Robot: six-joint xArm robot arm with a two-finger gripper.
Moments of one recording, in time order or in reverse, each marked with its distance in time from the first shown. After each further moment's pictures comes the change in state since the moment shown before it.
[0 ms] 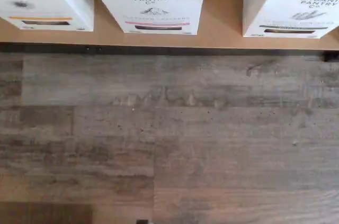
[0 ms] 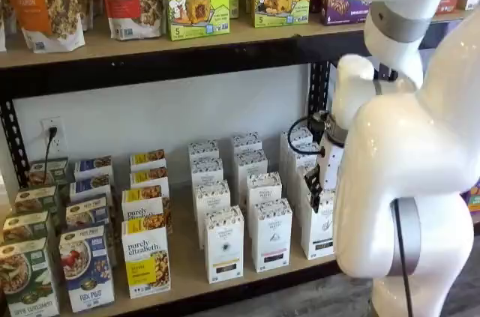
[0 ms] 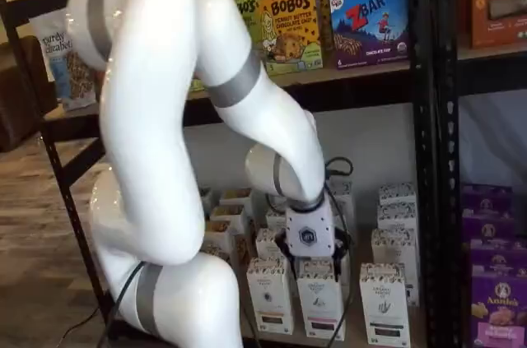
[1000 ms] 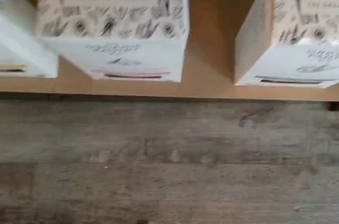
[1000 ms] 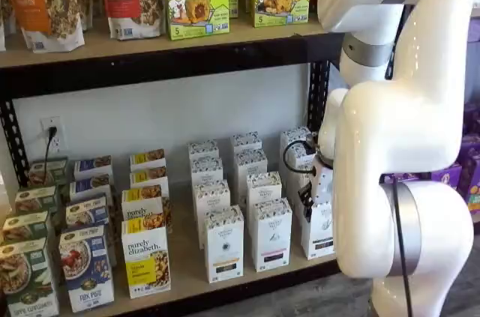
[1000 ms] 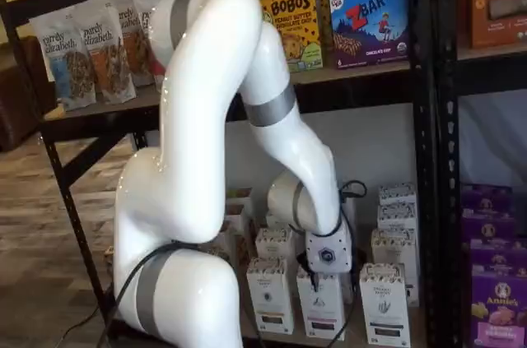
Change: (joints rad) arm 0.010 0.455 -0.234 0.064 -0.282 -0.062
